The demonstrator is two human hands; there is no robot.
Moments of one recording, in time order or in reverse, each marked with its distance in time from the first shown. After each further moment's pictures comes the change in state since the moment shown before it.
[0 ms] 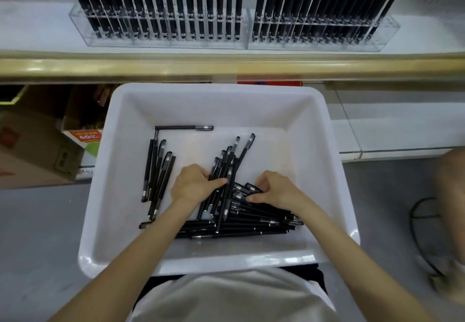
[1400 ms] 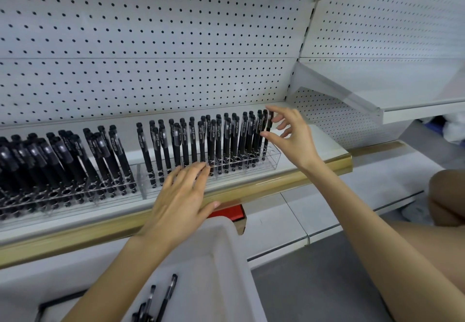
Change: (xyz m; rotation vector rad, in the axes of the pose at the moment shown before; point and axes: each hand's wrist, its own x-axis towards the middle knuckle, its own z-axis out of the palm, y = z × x) left_hand 0.048 0.264 -0.055 0.696 0.452 1.008; right_hand 0.051 0.017 -0.362 0.129 1.047 -0.583
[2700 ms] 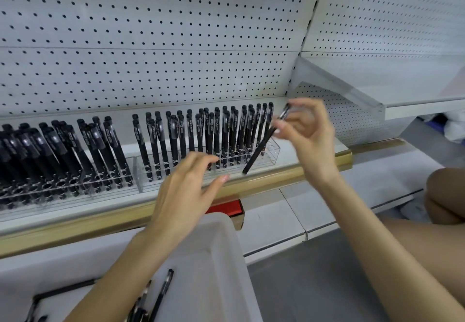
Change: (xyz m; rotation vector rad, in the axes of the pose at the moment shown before) left_hand 0.004 0.025 -0.020 -0.570 0.209 -0.171; right_hand -0.037 -0.060 -0.022 0.604 0.111 0.129
